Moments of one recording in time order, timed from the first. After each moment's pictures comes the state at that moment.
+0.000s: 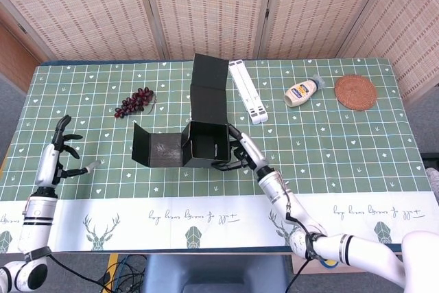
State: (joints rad) left arm -0.41 -1.38 -0.21 -1.33 1.29 1.28 -0.66; right arm 0.72 -1.67 0.41 -1.49 -1.17 0.84 0.57
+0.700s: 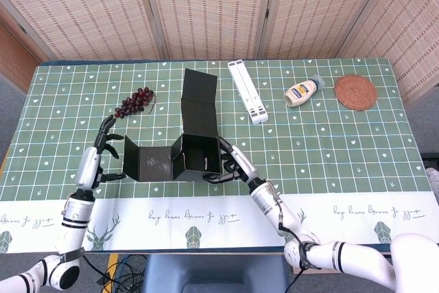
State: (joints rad) left arm -0.46 -1.54 -0.21 -1.38 1.46 1.39 -0.54; right arm 0.72 -1.75 0.36 -1.47 -1.21 0.86 0.67
